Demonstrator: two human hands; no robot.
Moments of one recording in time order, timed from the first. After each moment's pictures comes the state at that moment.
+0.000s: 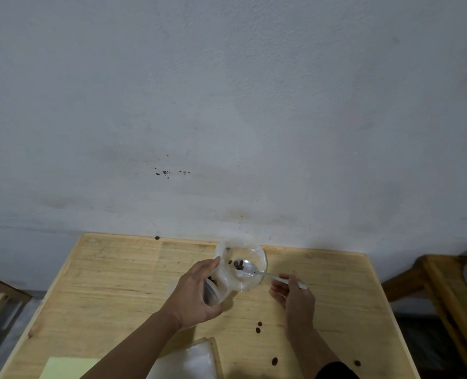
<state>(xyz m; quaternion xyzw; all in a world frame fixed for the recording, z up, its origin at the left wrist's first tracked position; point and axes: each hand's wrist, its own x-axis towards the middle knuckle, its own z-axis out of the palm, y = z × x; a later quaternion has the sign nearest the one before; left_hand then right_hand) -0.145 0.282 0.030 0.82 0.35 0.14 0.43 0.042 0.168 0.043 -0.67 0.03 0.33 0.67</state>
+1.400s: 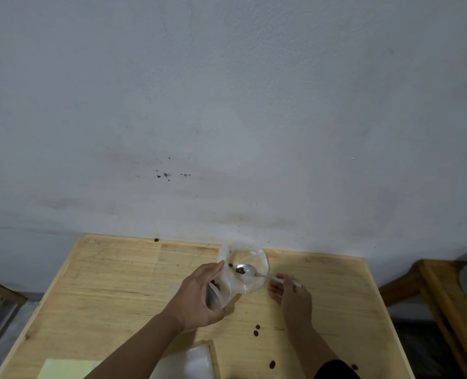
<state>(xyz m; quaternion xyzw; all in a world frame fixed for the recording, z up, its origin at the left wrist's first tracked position) -0.141 0.279 0.031 0.82 0.33 0.14 0.44 0.047 0.170 0.039 -0.71 -0.04 0.33 0.62</state>
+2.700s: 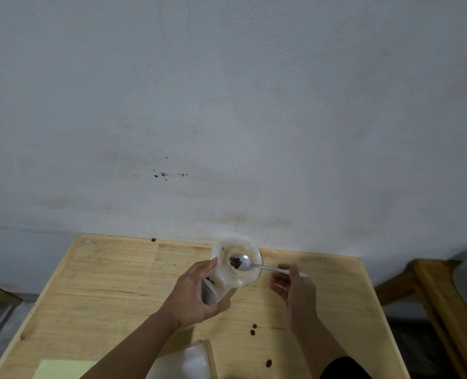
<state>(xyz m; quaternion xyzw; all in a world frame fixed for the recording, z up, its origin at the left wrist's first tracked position) -0.140 0.281 0.033 0.80 0.36 0.14 0.45 0.059 0.171 0.066 -0.65 -0.02 0.37 0.67</state>
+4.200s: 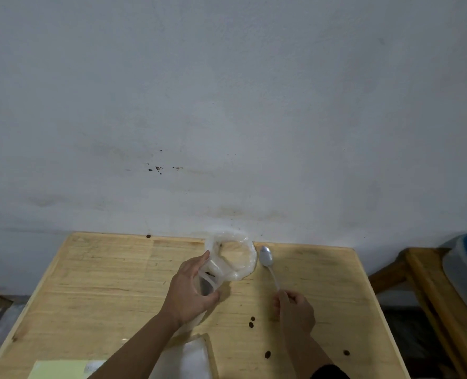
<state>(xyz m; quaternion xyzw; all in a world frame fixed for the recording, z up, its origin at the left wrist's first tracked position) -0.138 0.267 0.044 0.75 0.43 0.21 0.47 0.038 0.142 0.022 -0.86 -0.01 0.23 0.46</state>
